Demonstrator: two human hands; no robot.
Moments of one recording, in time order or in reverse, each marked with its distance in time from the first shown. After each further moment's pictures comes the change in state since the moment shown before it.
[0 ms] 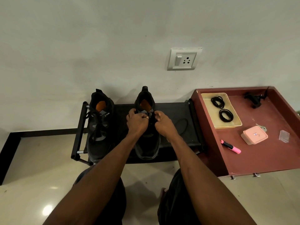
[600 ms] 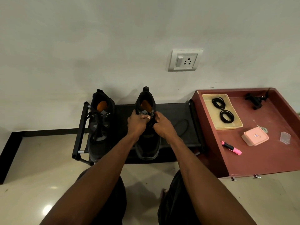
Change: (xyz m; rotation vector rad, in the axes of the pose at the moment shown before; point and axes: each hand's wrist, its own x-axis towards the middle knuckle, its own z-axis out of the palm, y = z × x) left_hand 0.016 -0.024 0.015 -0.386 -0.017 -0.156; right_hand -0.004 -0.004 0.003 -0.071 -0.030 -0.043
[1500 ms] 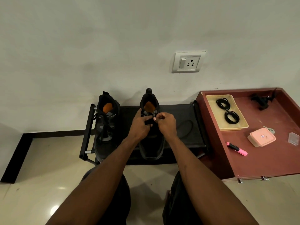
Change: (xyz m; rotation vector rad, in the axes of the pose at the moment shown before) left_hand -0.013 0.000 -0.022 0.391 -0.142 0.384; right_hand 0.020 0.006 0.018 0.212 0.346 -0.062
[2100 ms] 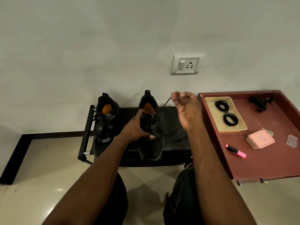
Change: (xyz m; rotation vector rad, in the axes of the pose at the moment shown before) left_hand -0.013 0.009 -0.032 0.084 -0.175 -0.092; right_hand -0.005 -0.073 -0.085 1.149 0.017 0.054
